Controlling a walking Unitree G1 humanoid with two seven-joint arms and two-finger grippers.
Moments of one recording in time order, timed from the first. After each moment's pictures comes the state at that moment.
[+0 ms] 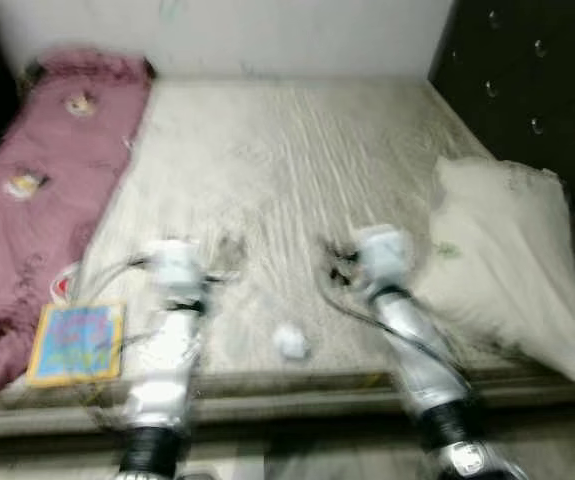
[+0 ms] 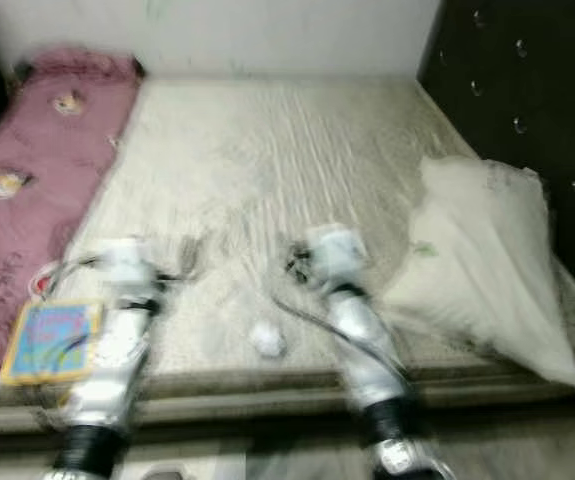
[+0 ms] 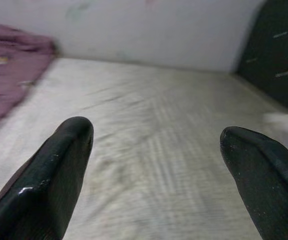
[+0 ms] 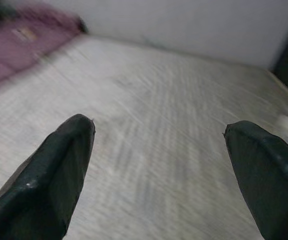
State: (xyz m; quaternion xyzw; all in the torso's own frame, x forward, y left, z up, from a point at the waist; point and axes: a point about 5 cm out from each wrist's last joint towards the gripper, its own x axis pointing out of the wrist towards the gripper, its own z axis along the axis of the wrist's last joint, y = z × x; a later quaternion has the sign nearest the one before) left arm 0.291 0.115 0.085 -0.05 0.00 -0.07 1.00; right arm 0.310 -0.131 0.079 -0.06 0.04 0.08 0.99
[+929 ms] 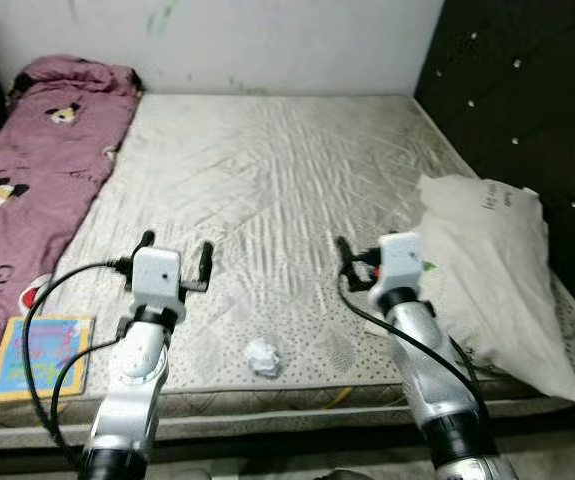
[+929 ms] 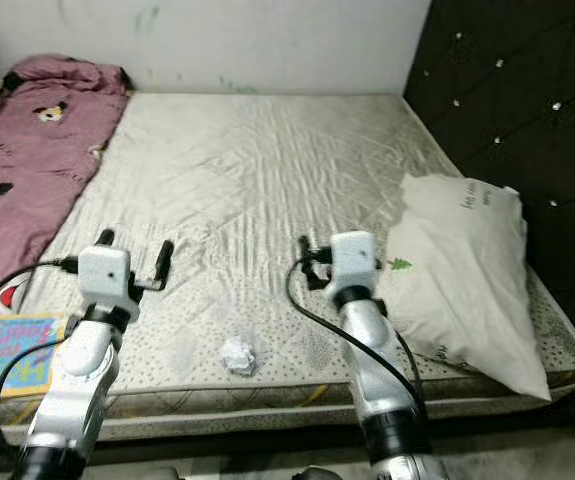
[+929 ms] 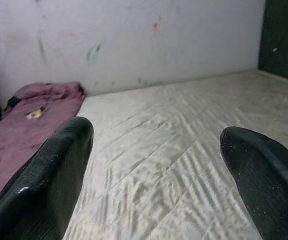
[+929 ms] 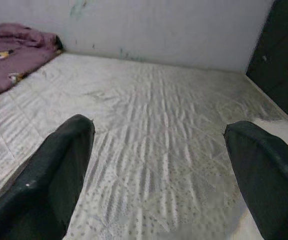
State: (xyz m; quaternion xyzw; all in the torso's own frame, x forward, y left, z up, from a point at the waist) left arm 0.270 0.162 0.090 0.09 -0.03 -0.02 1.00; right arm 0.299 -0.139 0.084 -0.02 0.03 0.05 1.00
